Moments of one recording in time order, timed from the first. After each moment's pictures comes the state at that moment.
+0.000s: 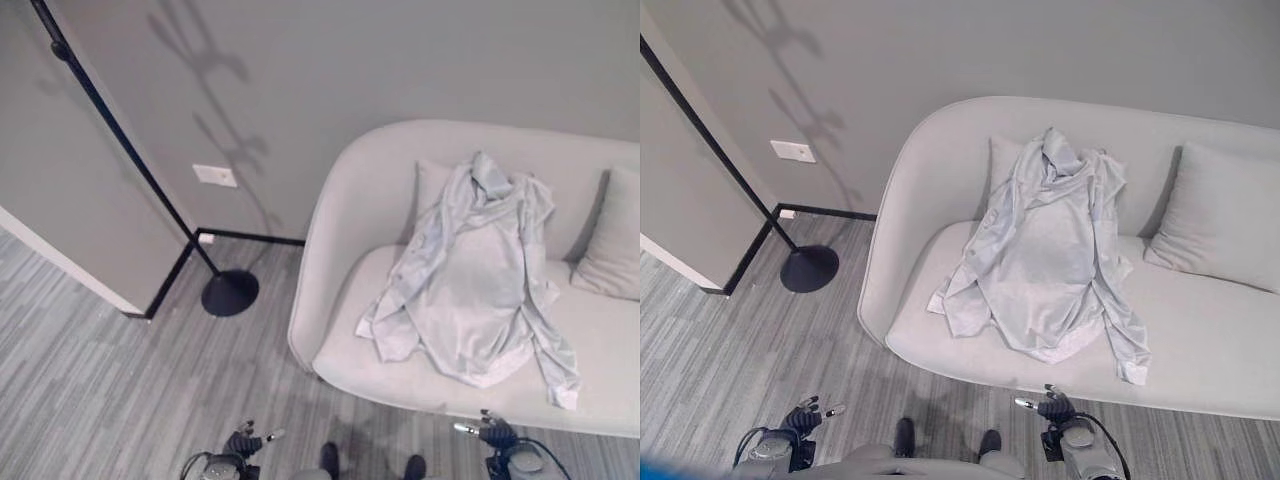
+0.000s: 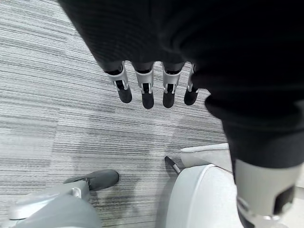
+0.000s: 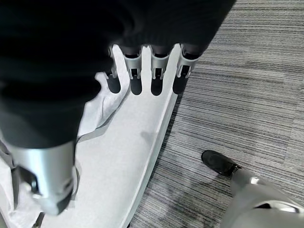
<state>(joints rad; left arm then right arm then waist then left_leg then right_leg) 0.12 0.31 -0.13 0.84 -0.18 0.07 0.07 0.08 -0.29 0.19 0.79 0.12 0.09 -0.08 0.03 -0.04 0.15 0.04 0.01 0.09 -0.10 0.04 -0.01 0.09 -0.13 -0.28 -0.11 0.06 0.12</state>
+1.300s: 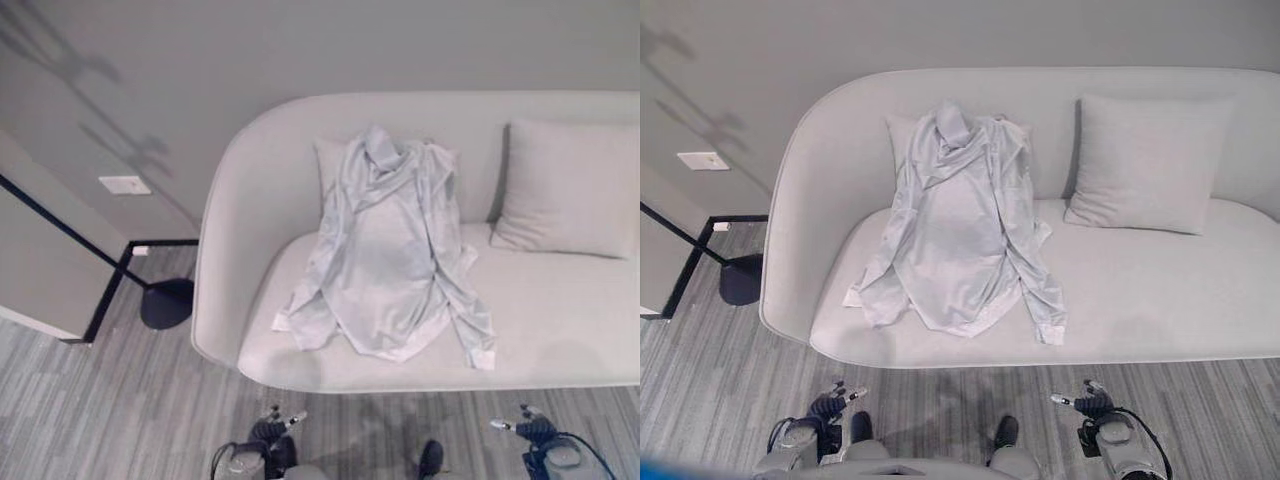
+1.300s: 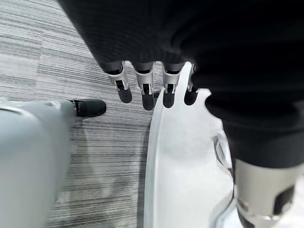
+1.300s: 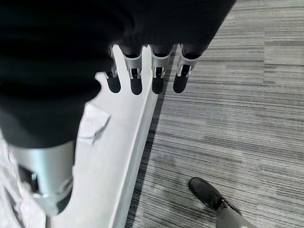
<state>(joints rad) 0.09 0.21 -0.11 0.78 -0.27 0.07 0.08 0.06 -0.43 0.16 0.79 0.09 0.10 -0.09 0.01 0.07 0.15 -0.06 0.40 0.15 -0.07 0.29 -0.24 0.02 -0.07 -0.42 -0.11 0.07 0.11</state>
